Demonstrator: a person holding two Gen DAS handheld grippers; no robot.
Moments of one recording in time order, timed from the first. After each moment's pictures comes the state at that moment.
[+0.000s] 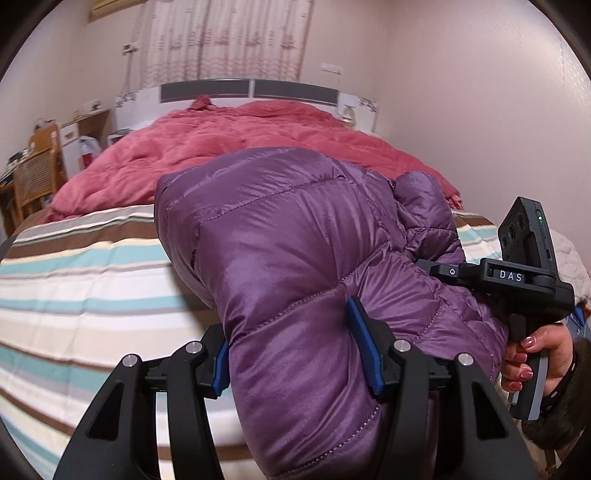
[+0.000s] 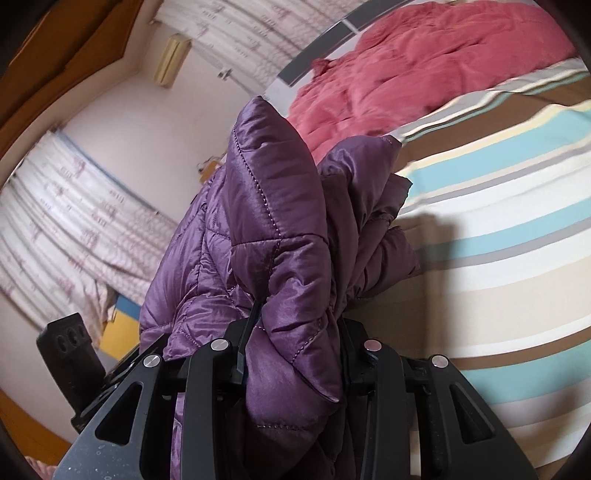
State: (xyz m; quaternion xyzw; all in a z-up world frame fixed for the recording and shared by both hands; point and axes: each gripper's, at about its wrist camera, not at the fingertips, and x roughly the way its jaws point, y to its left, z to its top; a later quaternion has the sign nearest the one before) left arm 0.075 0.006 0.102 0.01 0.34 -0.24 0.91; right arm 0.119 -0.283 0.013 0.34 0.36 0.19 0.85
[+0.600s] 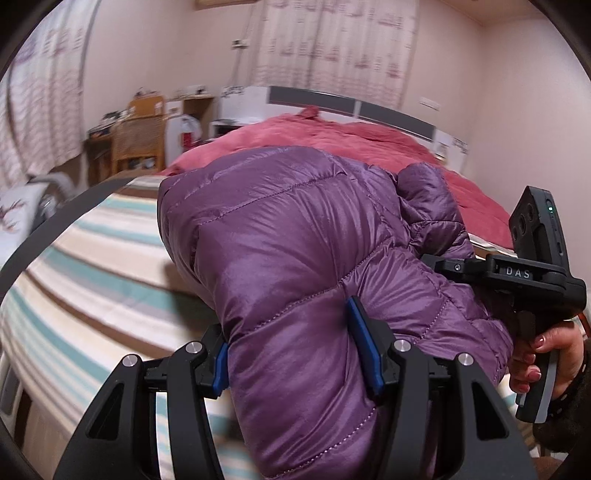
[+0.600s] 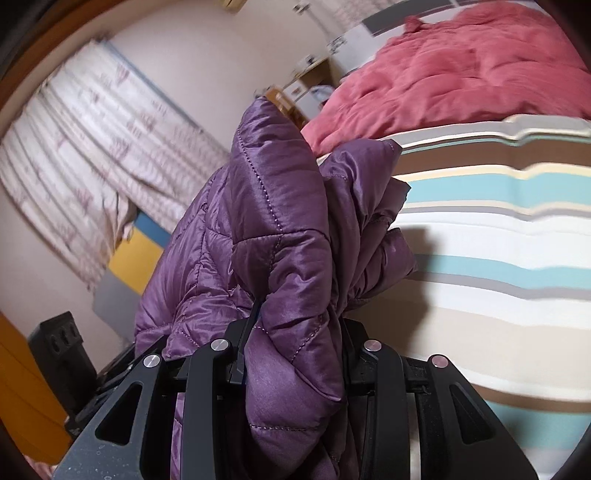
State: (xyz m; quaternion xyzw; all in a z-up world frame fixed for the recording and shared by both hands) left arm 0.072 0.194 0.072 -0.06 0.33 -0.07 0.94; right arm 0.186 -0.076 0.017 0.22 0.41 0.32 0.83
